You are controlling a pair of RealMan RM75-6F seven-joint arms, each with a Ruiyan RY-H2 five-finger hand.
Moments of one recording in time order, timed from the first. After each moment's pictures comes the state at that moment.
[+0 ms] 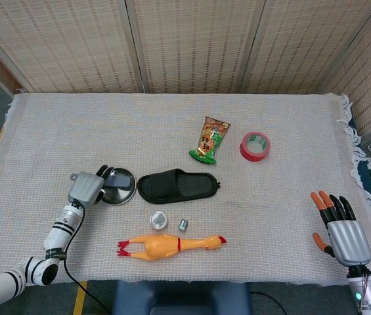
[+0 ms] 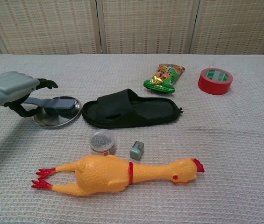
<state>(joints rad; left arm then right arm) -0.65 -1.59 -0.16 -1.14 1.26 0.93 0.43 0.09 -1.19 -0.01 -1.61 -1.52 1.45 -0.21</state>
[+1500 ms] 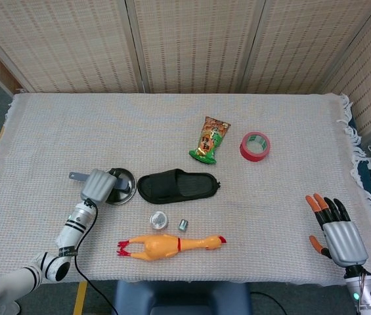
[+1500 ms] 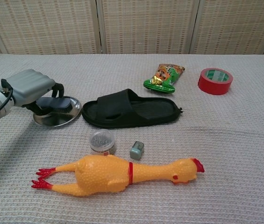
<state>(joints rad) -0.70 -1.71 -0.12 -0.97 1.34 1.03 0.42 0.10 -1.19 -0.01 -1.61 -1.52 1.38 -0.20</state>
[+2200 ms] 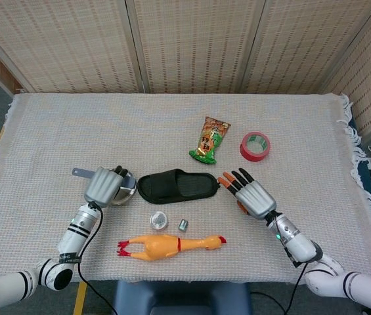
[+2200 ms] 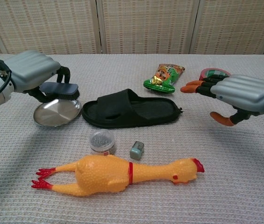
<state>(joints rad) -0.70 -1.59 -0.18 -1.35 1.24 1.10 0.73 0.60 -1.53 0.12 -1.23 -1.59 0.91 -0.21</state>
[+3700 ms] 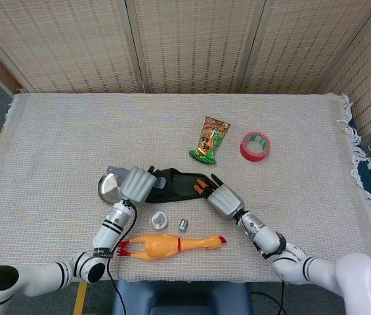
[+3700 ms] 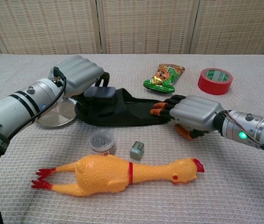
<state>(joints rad) -0.85 -1.79 -0.20 -1.20 1.18 1.07 0.79 0.77 -1.75 0.04 -1.01 -1.52 0.80 -0.28</state>
